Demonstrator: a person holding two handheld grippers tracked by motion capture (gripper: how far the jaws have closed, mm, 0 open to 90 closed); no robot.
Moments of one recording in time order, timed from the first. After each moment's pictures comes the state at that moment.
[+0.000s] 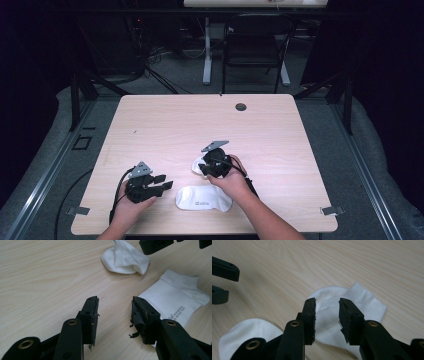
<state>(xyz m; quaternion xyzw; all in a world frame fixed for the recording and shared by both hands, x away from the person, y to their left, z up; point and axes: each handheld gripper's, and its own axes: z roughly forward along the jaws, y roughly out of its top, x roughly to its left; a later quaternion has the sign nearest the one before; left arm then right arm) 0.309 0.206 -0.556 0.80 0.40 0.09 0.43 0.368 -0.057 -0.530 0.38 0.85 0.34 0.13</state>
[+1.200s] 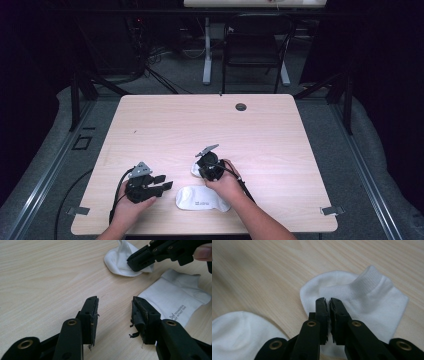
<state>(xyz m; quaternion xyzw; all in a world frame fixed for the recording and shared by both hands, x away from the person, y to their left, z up) 0.310 0.207 -0.558 0.80 0.40 0.09 0.43 0.373 -0.039 -0.560 0.39 0.86 0.29 0.11</state>
